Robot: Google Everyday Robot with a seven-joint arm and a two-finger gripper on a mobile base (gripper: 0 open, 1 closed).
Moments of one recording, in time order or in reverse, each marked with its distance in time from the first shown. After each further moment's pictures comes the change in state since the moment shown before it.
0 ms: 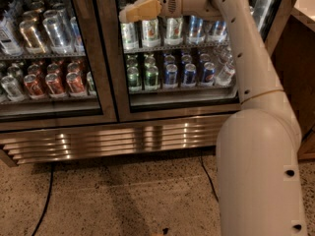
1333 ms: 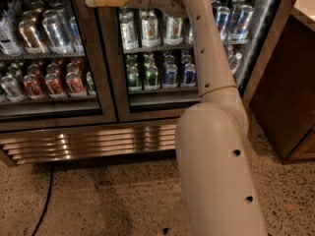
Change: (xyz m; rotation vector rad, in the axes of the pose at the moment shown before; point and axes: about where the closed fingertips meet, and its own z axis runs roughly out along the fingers) arm -0.056 0.029 0.077 -0.211 -0.218 -0.014
